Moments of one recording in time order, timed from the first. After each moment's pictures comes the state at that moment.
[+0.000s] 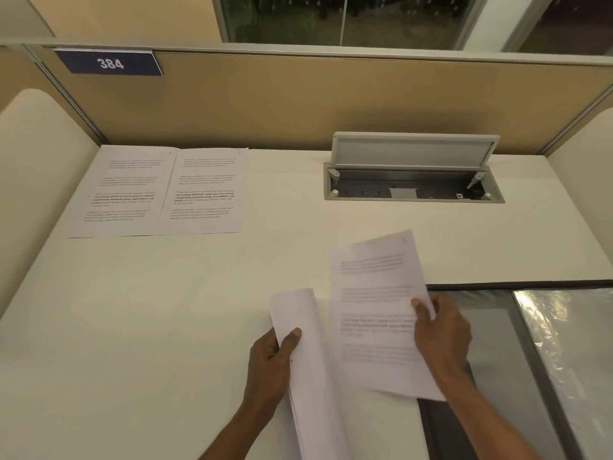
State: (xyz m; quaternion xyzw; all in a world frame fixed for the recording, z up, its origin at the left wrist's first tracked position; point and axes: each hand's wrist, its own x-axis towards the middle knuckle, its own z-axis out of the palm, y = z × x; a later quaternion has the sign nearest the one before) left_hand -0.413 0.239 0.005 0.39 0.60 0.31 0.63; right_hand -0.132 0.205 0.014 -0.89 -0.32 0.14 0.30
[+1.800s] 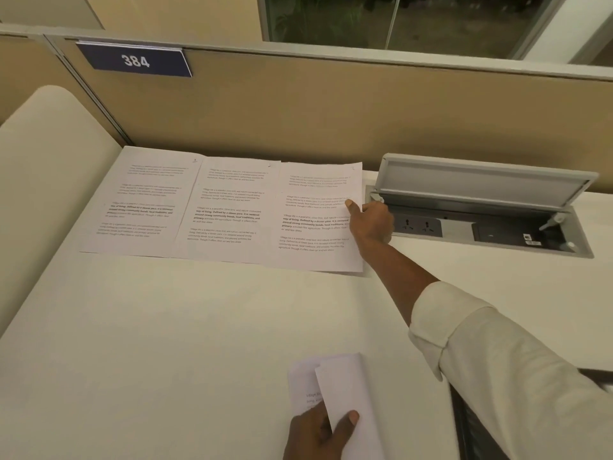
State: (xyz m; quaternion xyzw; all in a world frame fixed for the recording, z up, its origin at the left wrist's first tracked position) left_hand -0.384 0.260 -0.035 0.49 0.58 0.15 0.63; right_hand -0.193 0.584 -0.035 -0.85 -0.31 0.25 0.34
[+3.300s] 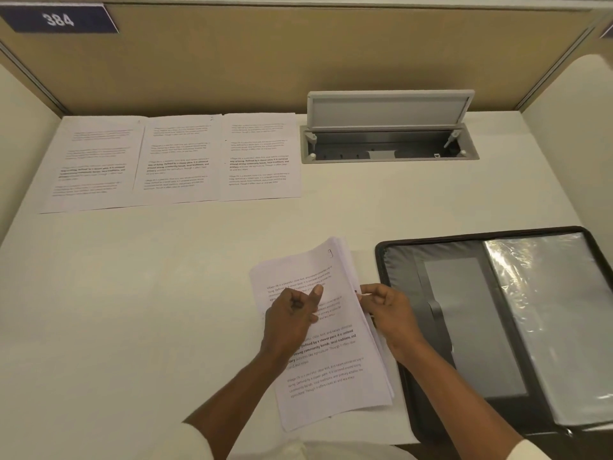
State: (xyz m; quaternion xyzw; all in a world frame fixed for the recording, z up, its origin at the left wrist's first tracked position) left_hand -0.364 0.219 0.002 0.47 0.63 0.20 0.59; right_hand -0.167 0.162 0.005 -0.72 -0.21 0.52 0.42
